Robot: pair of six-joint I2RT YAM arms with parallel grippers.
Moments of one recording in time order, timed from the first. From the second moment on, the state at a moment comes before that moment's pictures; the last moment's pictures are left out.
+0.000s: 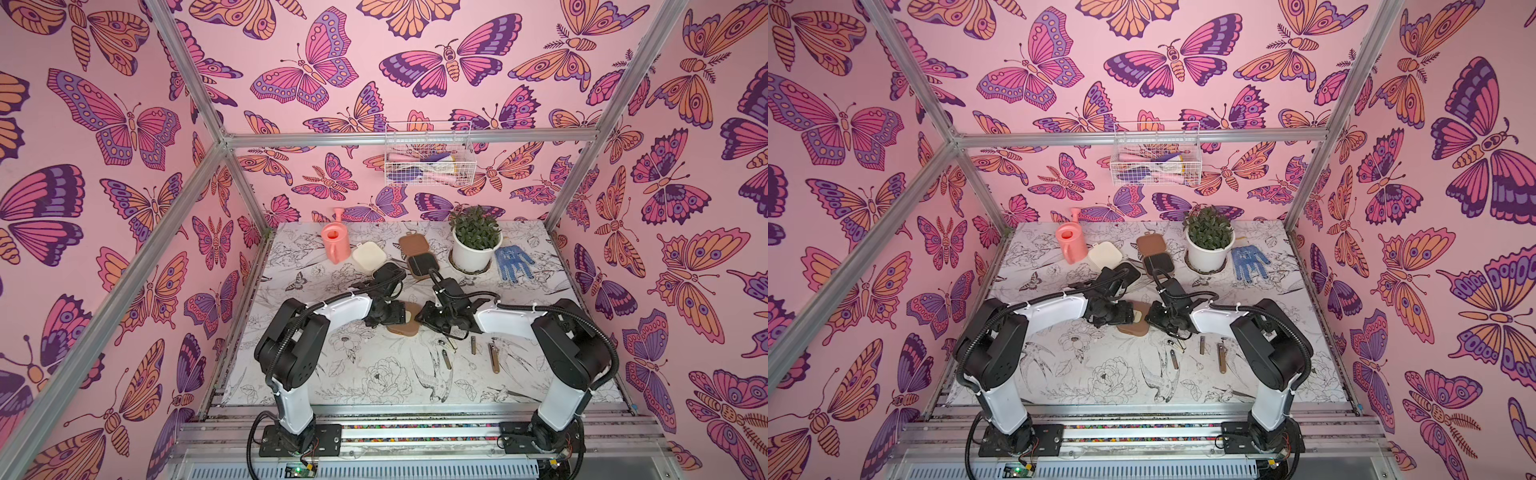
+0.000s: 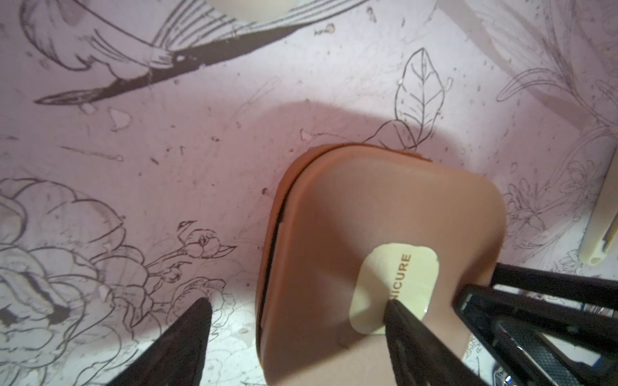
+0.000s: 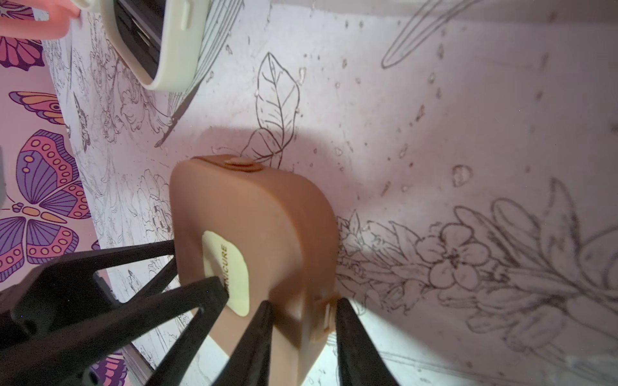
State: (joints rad) left arm -0.58 1.83 1.14 -0.50 0.09 -0.55; right arm 0.65 1.79 0.94 -0.06 -0.23 0.98
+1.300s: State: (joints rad) left arm -0.56 1.72 1.15 -0.65 0.00 -0.53; right arm 0.67 1.82 0.95 -0.03 -0.23 0.96
